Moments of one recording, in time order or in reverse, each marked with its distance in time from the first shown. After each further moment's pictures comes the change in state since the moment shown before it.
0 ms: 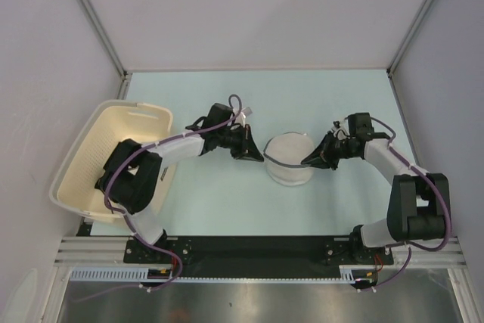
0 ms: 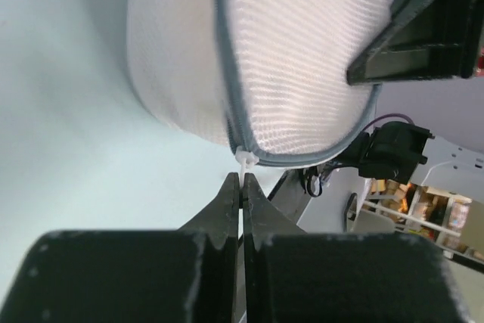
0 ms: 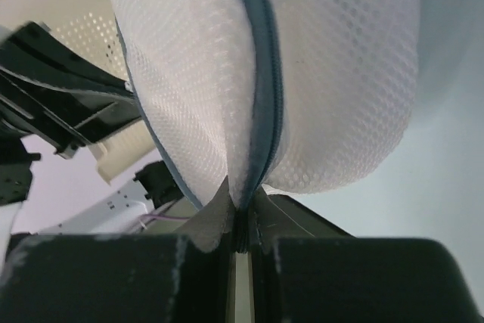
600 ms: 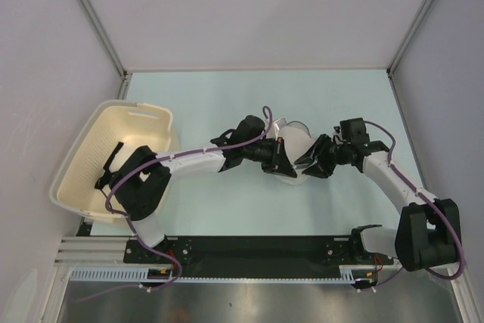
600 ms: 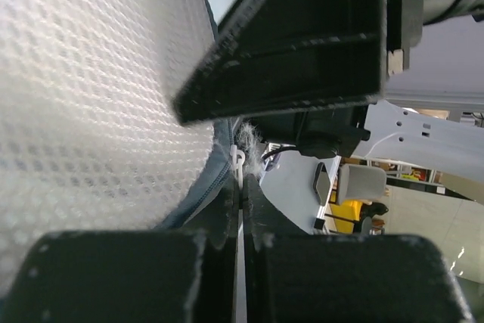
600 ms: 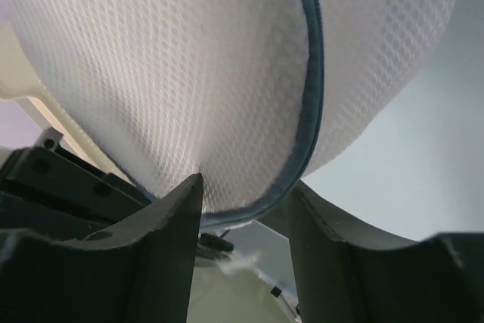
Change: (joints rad) left arm -0.273 0.002 0.066 0.164 -0.035 -0.167; right arm 0.137 -0.167 -0.037 -0.028 0.187 0.211
